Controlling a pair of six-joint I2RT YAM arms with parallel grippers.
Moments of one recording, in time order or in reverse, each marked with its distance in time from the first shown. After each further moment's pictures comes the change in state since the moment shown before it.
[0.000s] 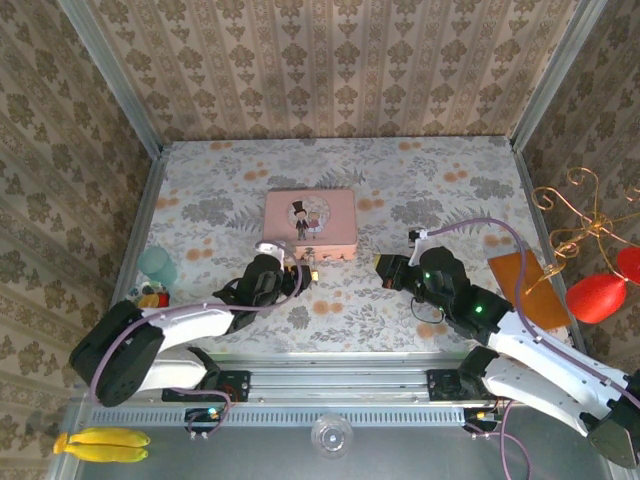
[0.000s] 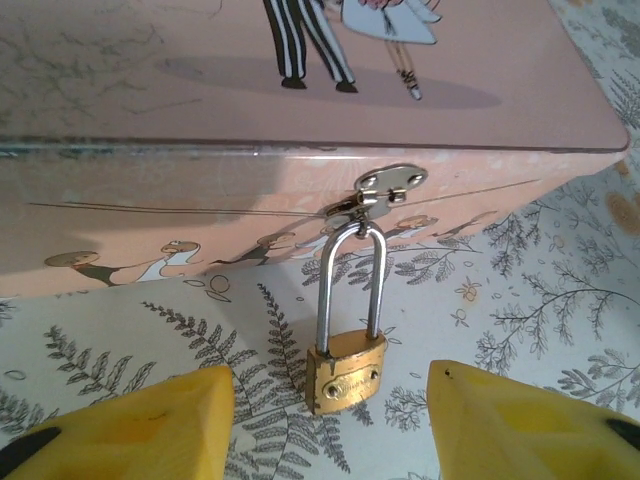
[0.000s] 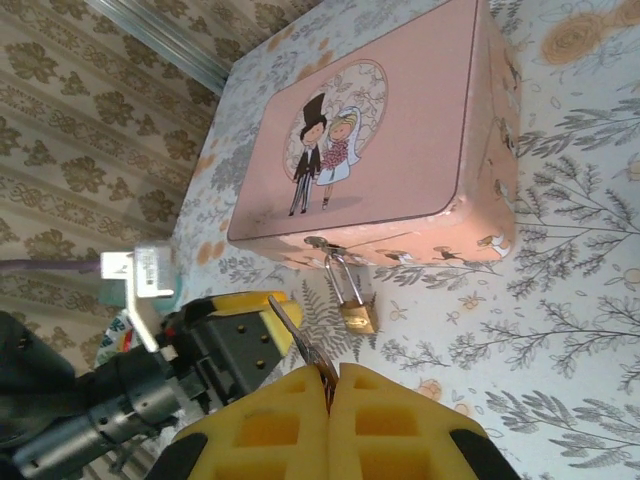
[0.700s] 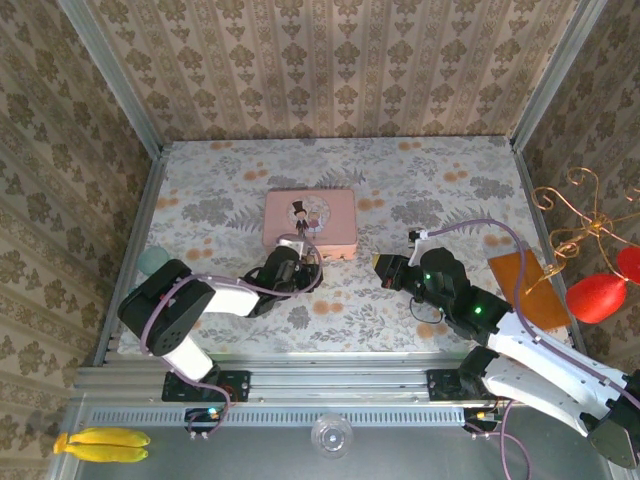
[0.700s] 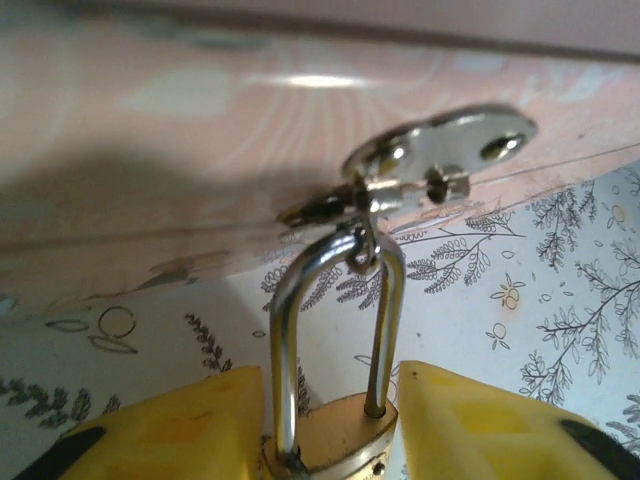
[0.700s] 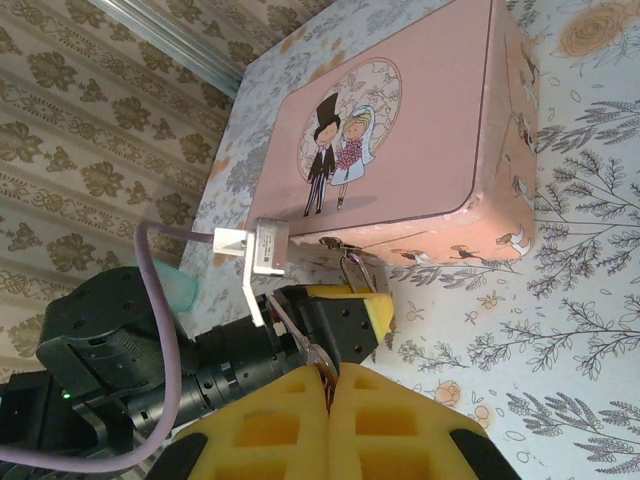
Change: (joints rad) left arm 0.005 0.330 0.132 0.102 0.090 0.000; right arm 0.000 -0.006 -0.017 0.033 -0.011 0.022
